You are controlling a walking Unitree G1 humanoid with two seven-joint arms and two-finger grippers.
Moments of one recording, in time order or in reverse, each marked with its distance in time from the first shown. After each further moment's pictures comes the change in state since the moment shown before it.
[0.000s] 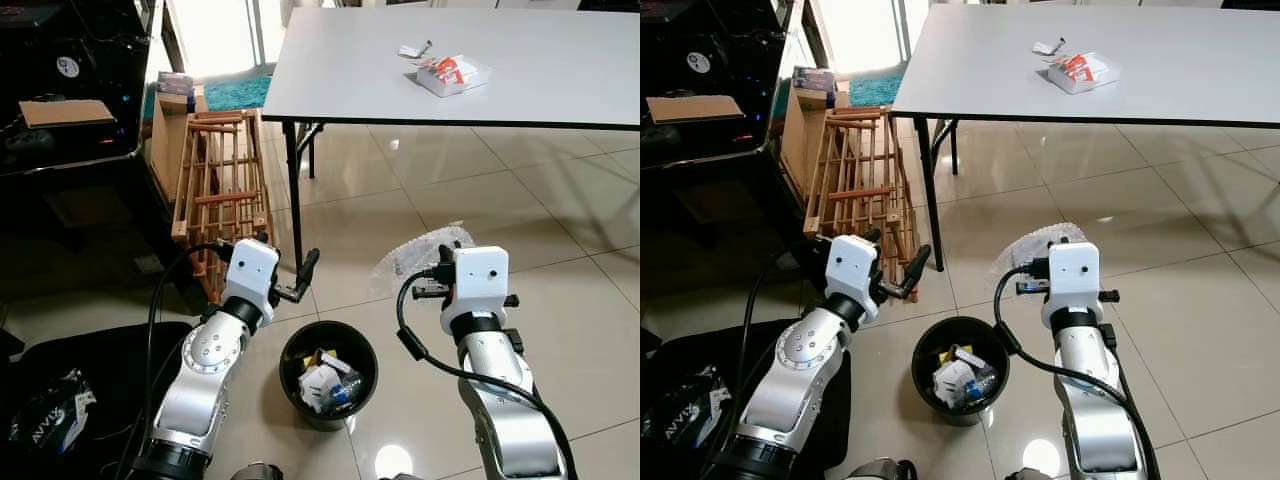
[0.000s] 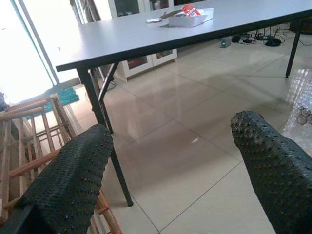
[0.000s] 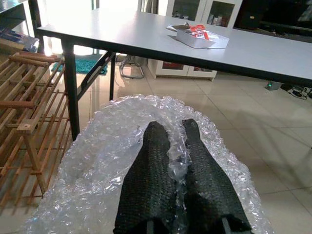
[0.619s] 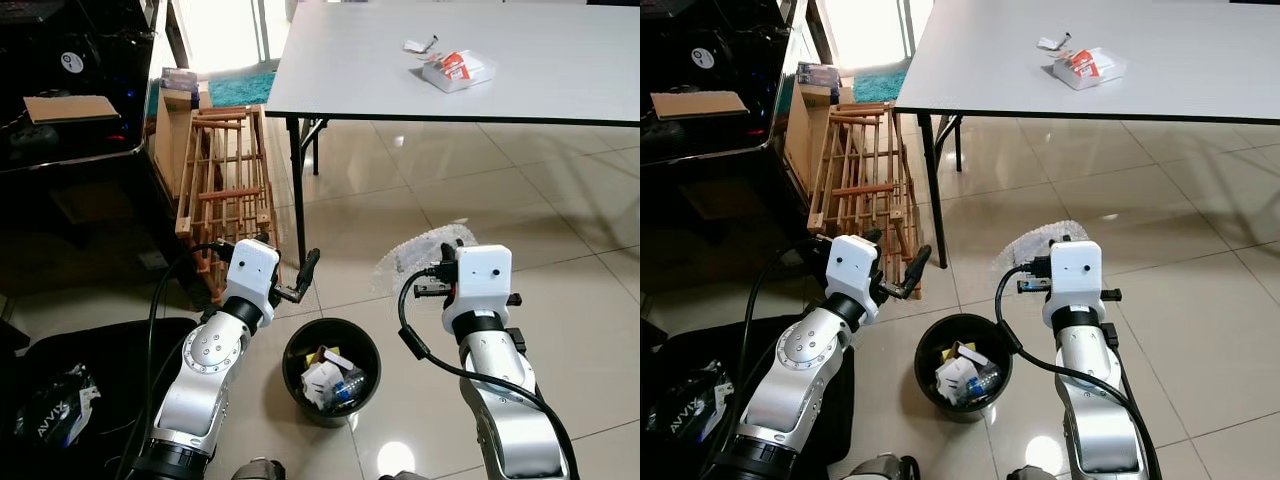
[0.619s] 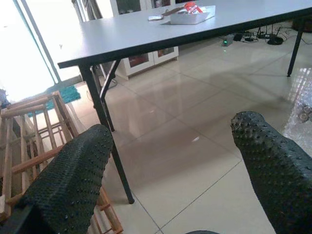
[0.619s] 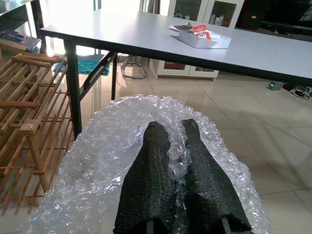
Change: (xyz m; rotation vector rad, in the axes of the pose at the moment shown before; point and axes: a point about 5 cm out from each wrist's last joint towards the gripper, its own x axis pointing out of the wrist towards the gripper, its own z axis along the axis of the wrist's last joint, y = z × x) left arm 0.000 0.000 0.000 -0.001 -0.001 -0.003; right arm -0.001 -0.001 0.003 0.001 -0.006 -0.005
